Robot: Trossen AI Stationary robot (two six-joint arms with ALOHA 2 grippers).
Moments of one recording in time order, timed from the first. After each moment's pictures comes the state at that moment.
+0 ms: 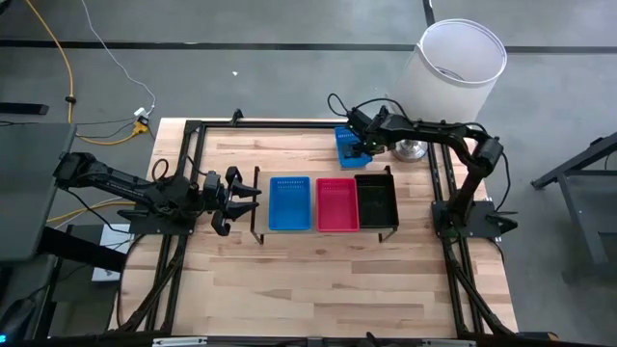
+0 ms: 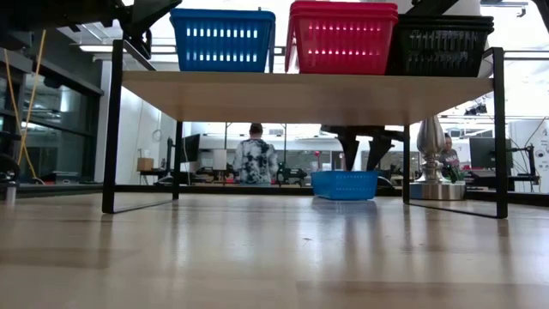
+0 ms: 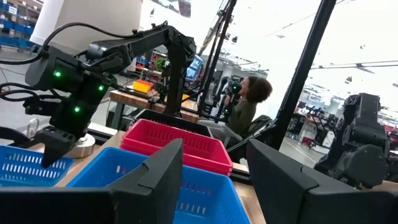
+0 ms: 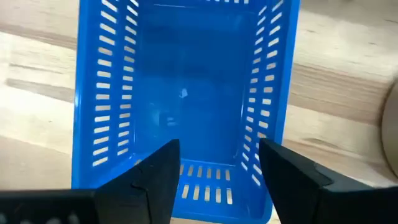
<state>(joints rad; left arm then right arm) -0.09 0.75 0.24 0.70 -0.21 -0.26 -0.59 1.76 1.20 -0.72 0.12 0.71</state>
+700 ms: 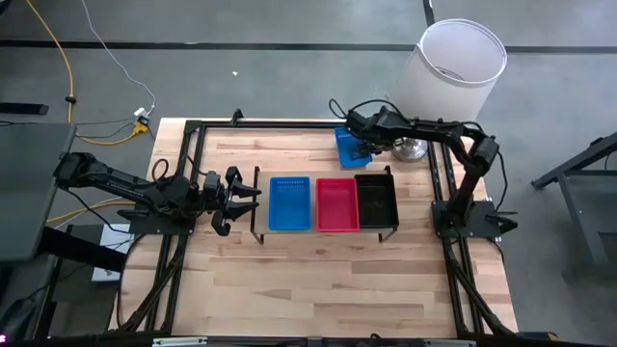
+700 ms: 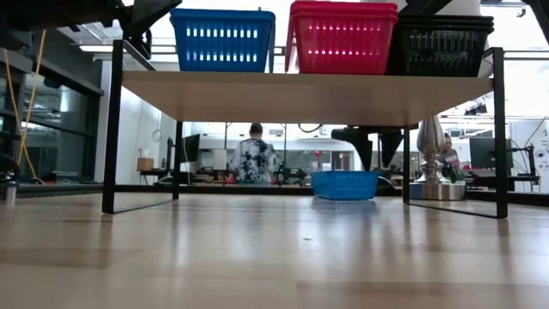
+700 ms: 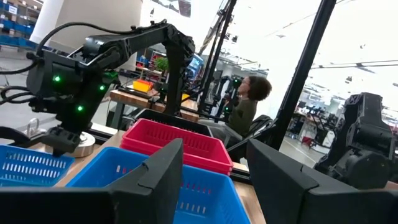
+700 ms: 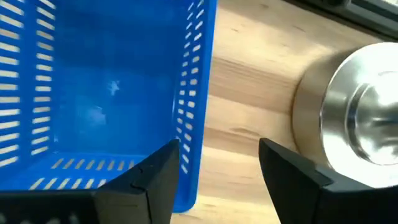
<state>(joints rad) -0.09 0.75 0.24 0.70 -0.20 -0.26 -0.57 1.79 1.27 -0.94 0.30 0.69</state>
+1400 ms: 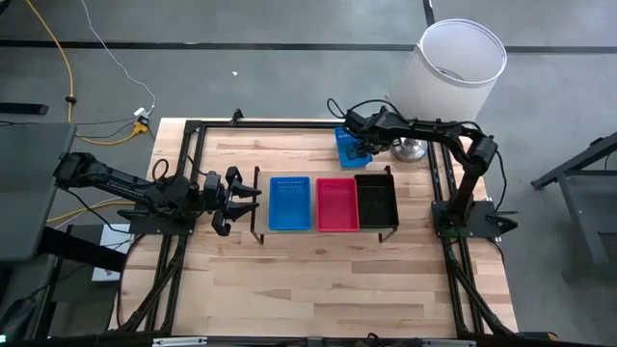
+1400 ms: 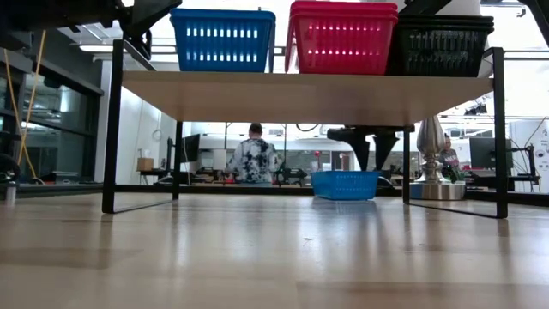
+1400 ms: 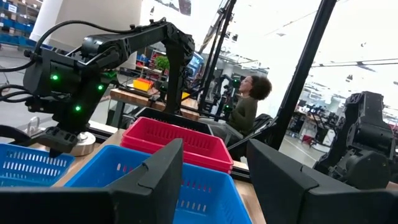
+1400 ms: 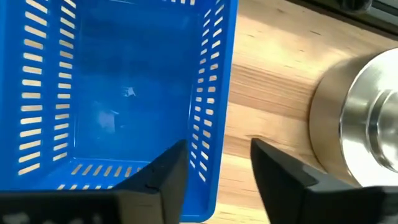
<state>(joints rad) -0.09 0.75 0.24 0.69 -0.20 -0.26 -0.57 1.80 1.27 -0.89 0.28 0.70</state>
